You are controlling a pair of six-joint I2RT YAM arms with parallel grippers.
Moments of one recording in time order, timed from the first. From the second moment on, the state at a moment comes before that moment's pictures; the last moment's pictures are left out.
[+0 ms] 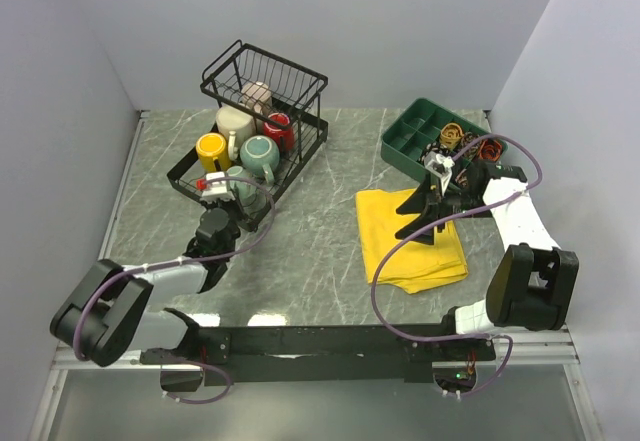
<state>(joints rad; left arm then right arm) -0.50 1.27 0.30 0.93 -0.54 -0.21 -0.15 1.42 1.08 -1.35 -1.34 -1.26</state>
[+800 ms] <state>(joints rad) -0.49 1.48 0.32 1.09 -0.56 -0.26 -0.17 1.43 1.08 -1.36 -1.35 -1.27</state>
